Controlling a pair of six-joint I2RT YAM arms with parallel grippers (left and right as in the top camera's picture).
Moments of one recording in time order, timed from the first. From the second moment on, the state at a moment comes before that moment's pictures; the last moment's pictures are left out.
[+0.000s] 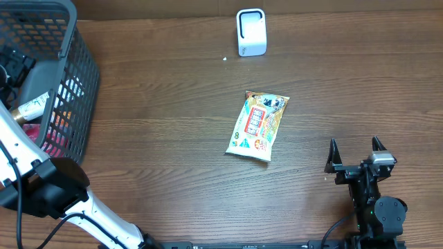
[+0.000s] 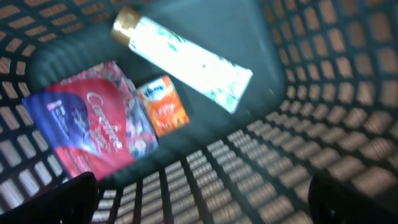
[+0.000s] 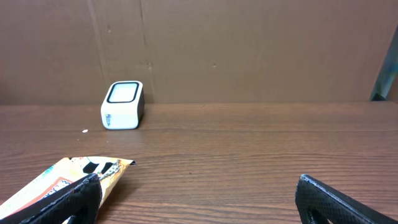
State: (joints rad) left arm 0.64 2.10 2.44 -1.49 0.02 -0.52; right arm 0.01 0.01 0.02 -0.03 -0.04 0.03
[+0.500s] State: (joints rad) left arm 0.64 2.10 1.98 -1.26 -0.15 -0.60; right arm 0.01 0.01 0.02 -0.03 -0.04 0.03
